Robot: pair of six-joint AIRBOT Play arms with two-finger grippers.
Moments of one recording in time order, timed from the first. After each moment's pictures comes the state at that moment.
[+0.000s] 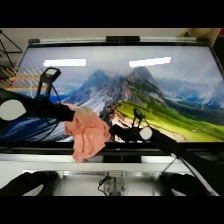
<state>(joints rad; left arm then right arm) -0.52 -0.96 1.17 1.49 -1.31 -1.72 0.66 -1.25 0.61 -0.60 0.46 1.69</state>
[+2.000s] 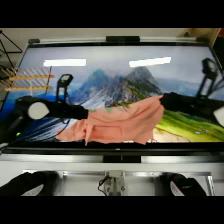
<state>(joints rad) -0.51 -1.11 1.02 1.32 -0.95 -1.71 0.11 -0.85 1.00 -1.20 1.03 1.73</state>
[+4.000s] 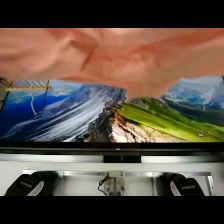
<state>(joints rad) -0.28 -0.64 1.73 1.55 -1.21 -1.65 0.11 -0.53 1.65 -1.37 0.91 1.62</state>
